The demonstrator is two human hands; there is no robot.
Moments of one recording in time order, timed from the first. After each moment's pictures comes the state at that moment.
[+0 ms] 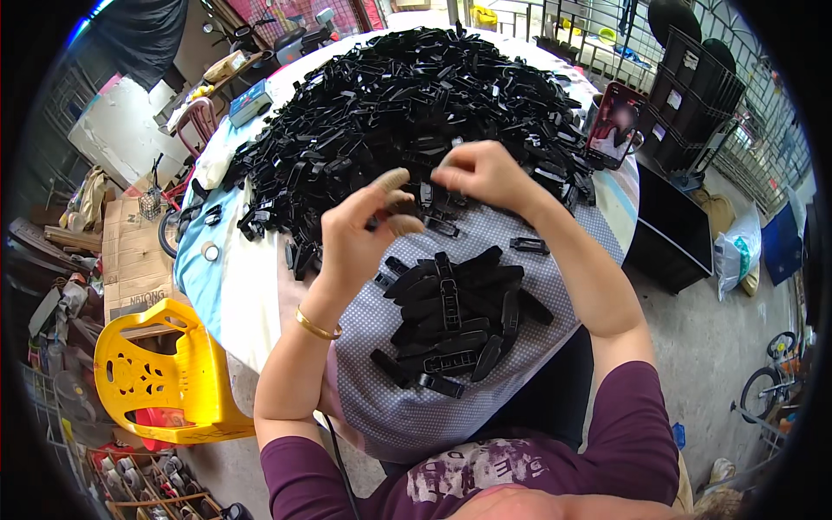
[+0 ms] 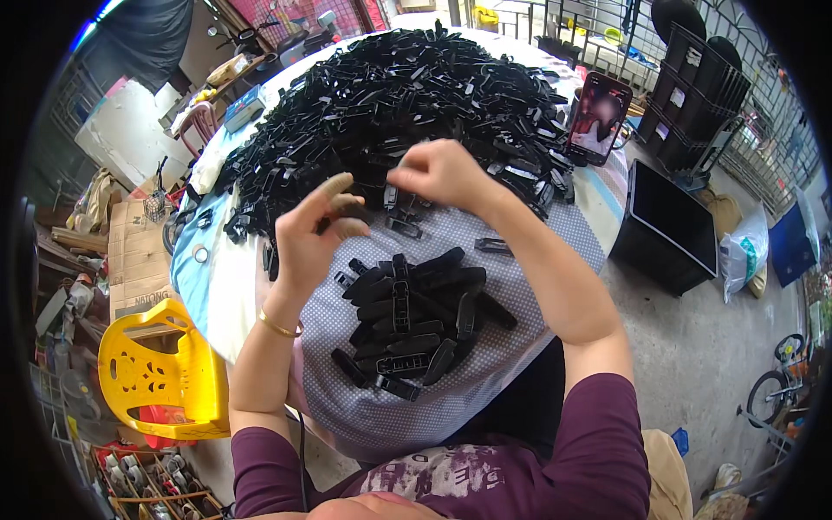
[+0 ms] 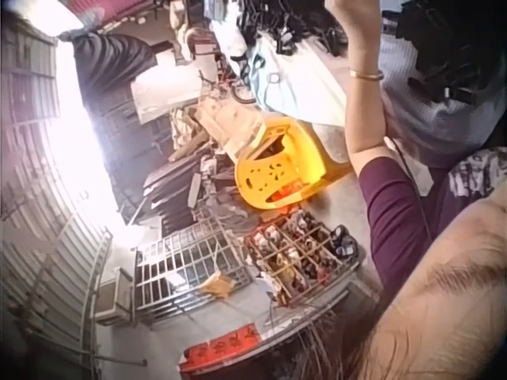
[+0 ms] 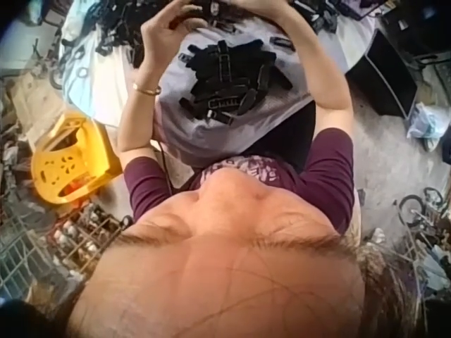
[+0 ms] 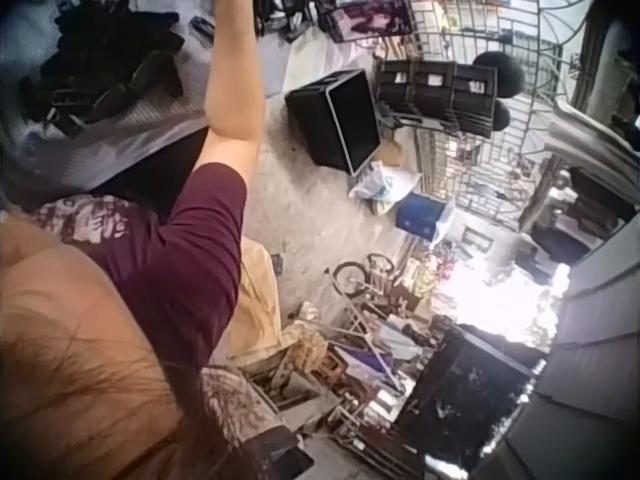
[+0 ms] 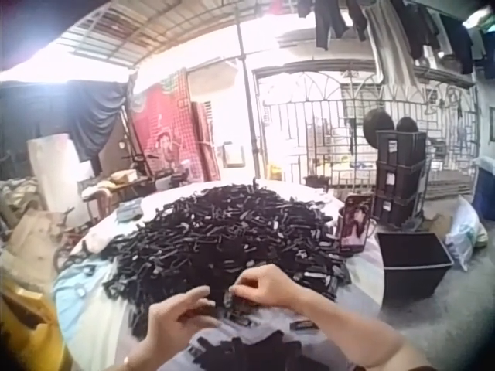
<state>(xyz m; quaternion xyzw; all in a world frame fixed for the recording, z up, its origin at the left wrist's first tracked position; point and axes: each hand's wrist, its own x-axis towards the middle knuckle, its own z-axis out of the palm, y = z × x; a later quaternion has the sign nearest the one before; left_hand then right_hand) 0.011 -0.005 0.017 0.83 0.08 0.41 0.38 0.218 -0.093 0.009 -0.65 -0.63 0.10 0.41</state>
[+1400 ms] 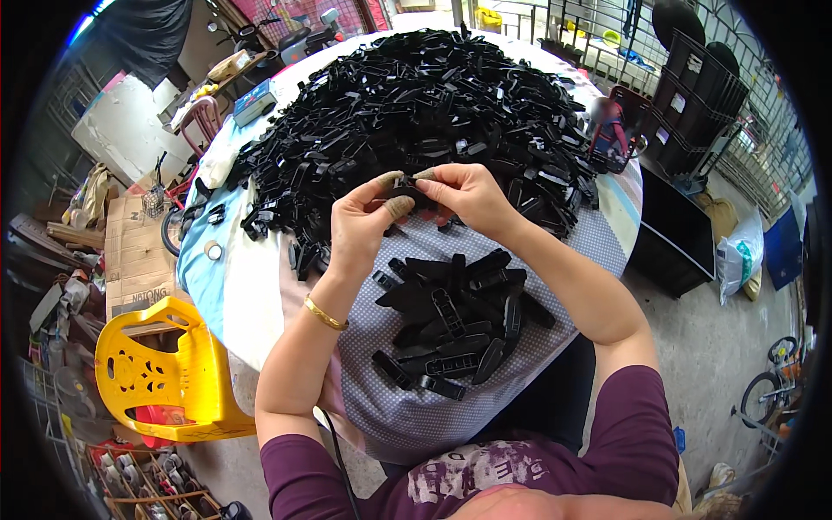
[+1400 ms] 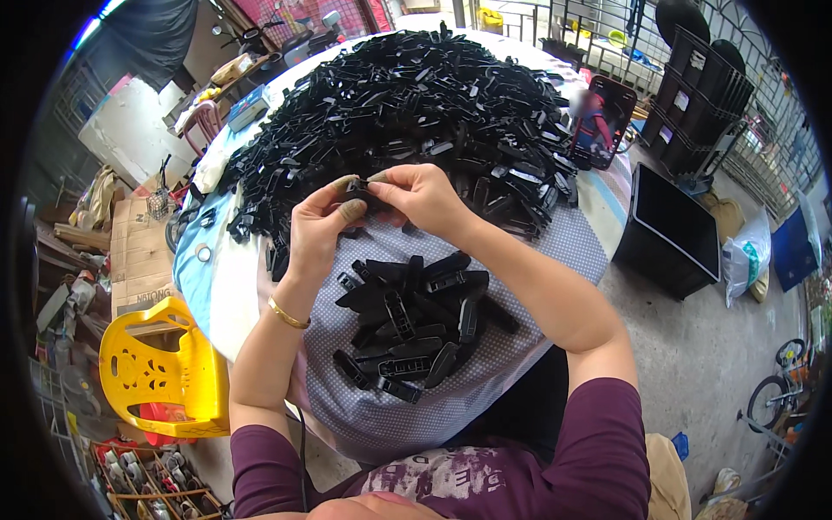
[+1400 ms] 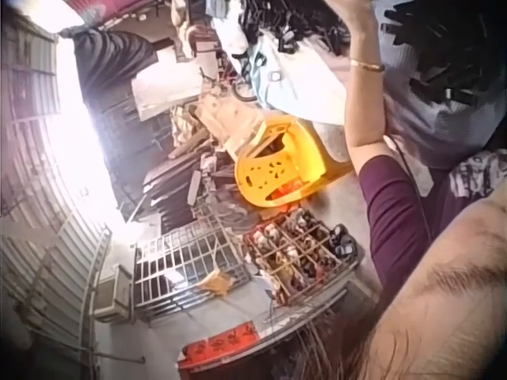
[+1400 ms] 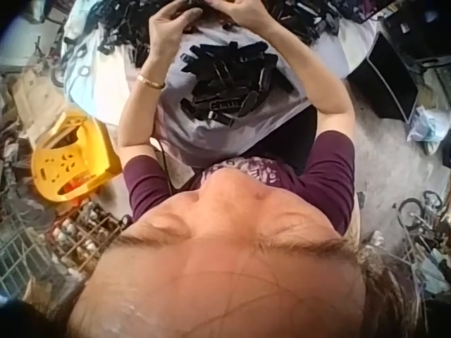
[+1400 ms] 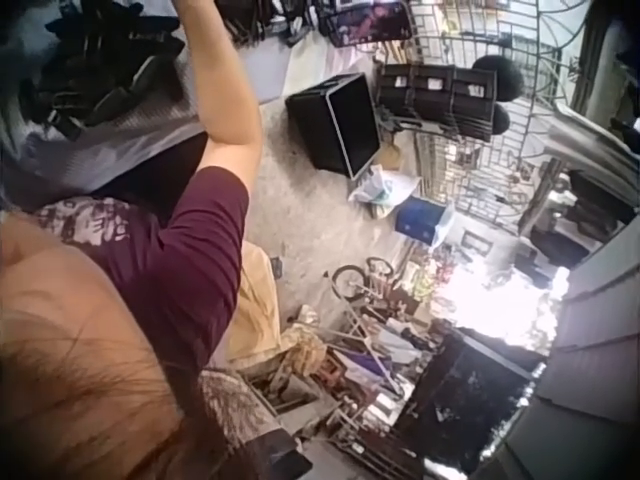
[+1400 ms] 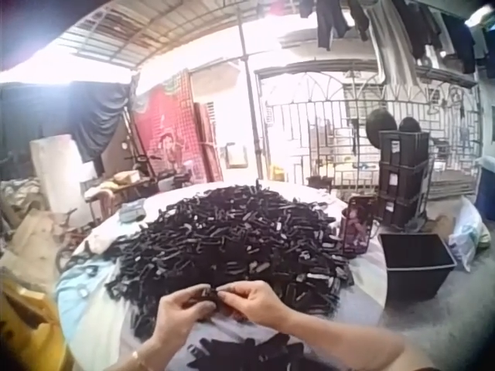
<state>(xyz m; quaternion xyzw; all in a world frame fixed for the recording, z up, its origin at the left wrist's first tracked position) 0.023 0.009 0.004 0.65 0.17 0.34 0.66 0.170 -0.088 -0.001 -0.52 -0.48 0.34 0.63</state>
